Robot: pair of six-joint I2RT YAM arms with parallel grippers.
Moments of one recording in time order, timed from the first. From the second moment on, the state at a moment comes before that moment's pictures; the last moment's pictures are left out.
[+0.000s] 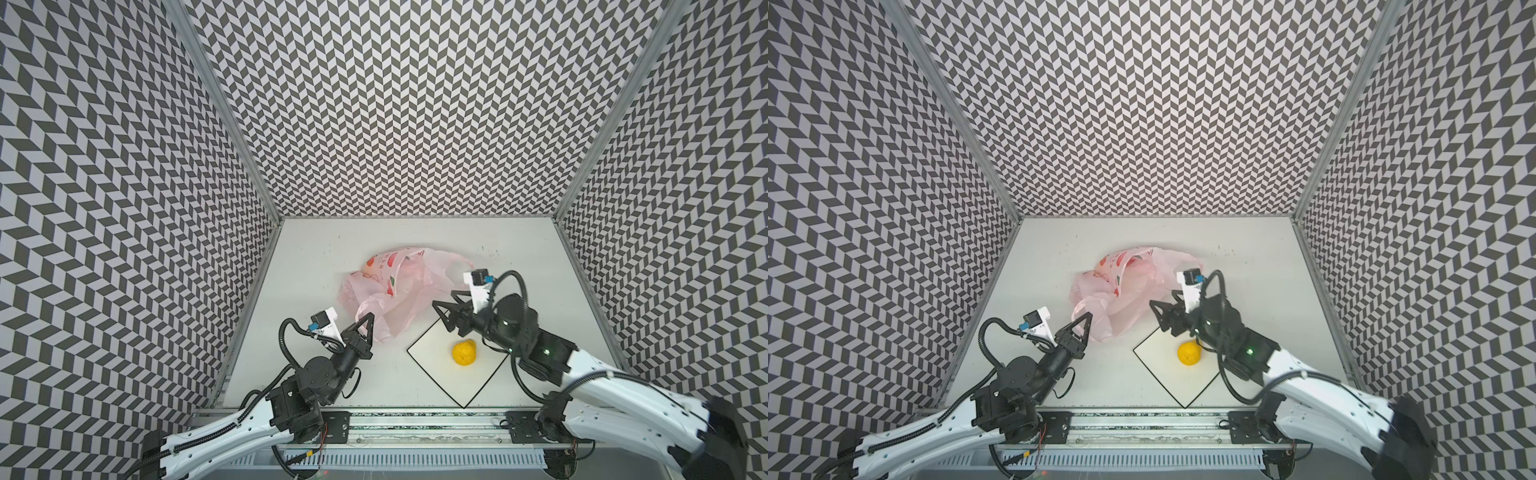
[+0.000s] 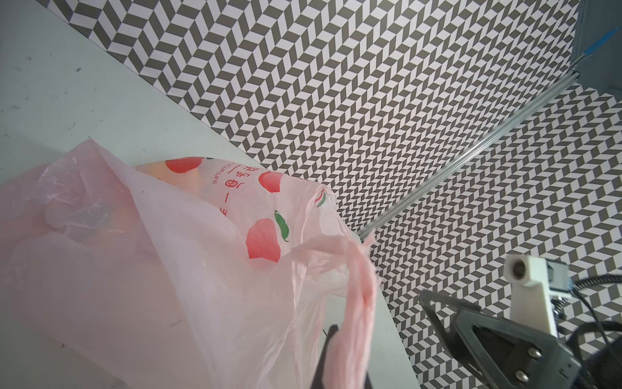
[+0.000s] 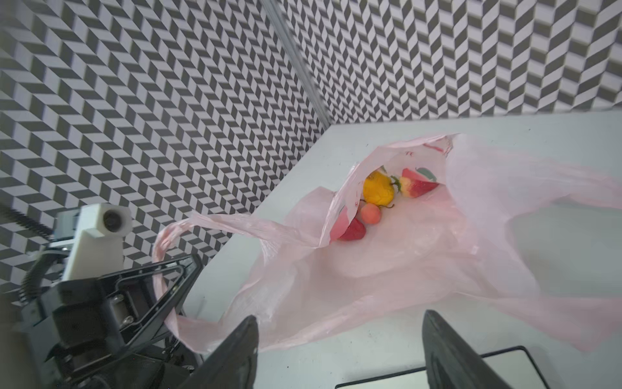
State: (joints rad) left arm -1.13 0.35 0.20 0.16 -0.67 -0.86; right arm 0.87 1.07 0.70 0.08 0.02 0.46
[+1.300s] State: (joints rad) left arm -1.13 0.37 0.28 0.24 -0.56 -0.82; right arm 0.89 2.32 1.59 0.15 -0.21 0.52
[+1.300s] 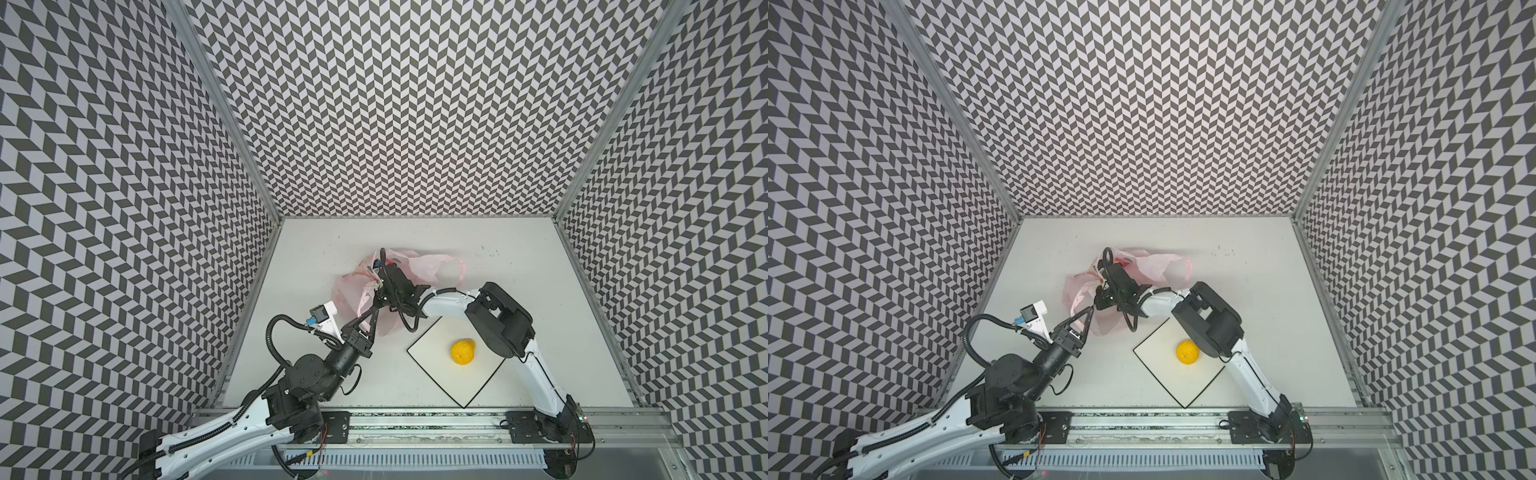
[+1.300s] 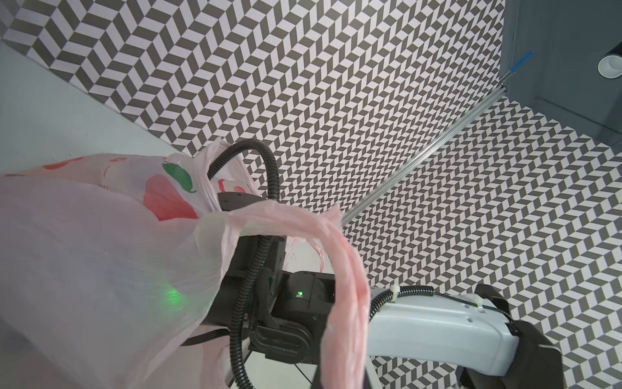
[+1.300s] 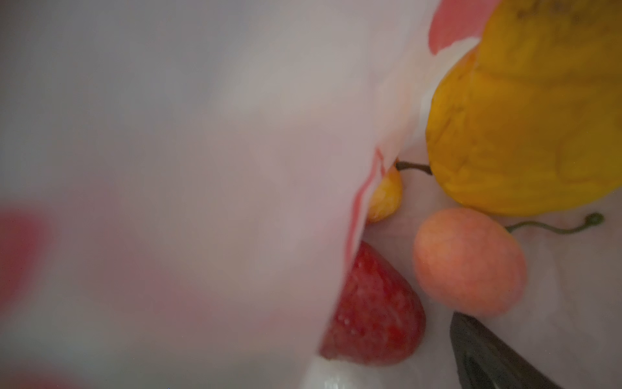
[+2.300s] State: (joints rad) left arm -1.13 0.28 0.22 0.13 -0.70 -1.00; right arm 0.92 1.95 1.30 0.02 0.09 0.42
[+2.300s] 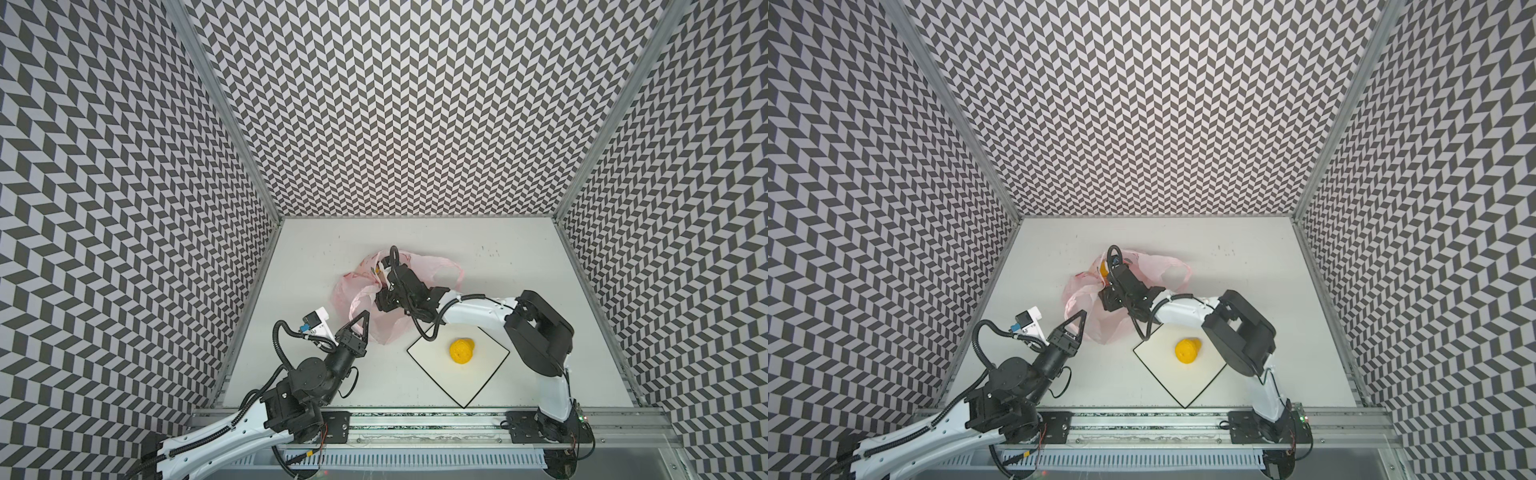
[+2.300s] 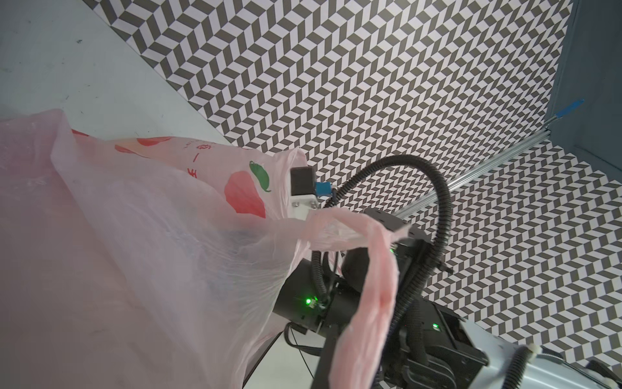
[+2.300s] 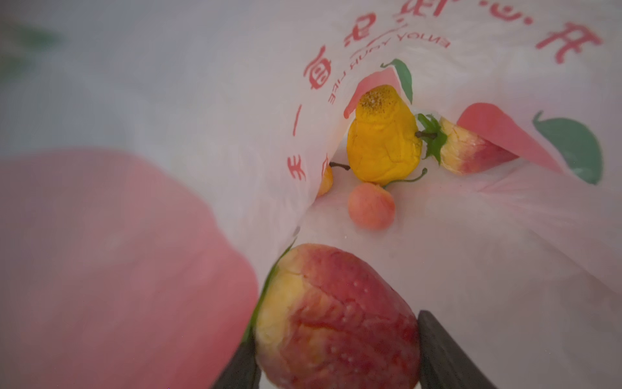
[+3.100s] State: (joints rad) left arm -1.13 0.25 0.18 0.13 -0.72 -1.01; right arm 0.94 1.20 0.76 -0.29 0.10 0.43
